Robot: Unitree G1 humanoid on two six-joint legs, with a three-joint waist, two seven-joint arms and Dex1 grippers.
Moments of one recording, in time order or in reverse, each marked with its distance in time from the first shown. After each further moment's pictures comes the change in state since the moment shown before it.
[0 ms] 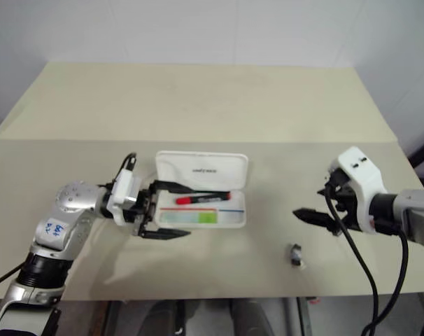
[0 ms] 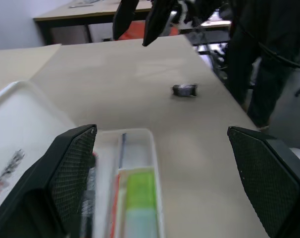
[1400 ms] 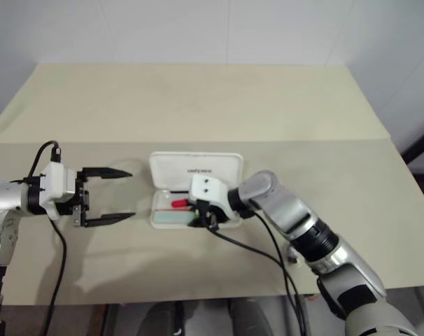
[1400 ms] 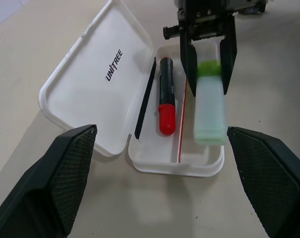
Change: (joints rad) left arm 0.165 0.278 0.304 0.074 0.036 -0.139 0.033; right arm -0.537 0.481 1.049 0.603 -0.518 -0.933 0.371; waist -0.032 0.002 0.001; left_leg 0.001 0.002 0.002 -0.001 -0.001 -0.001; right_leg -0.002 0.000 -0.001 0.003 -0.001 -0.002
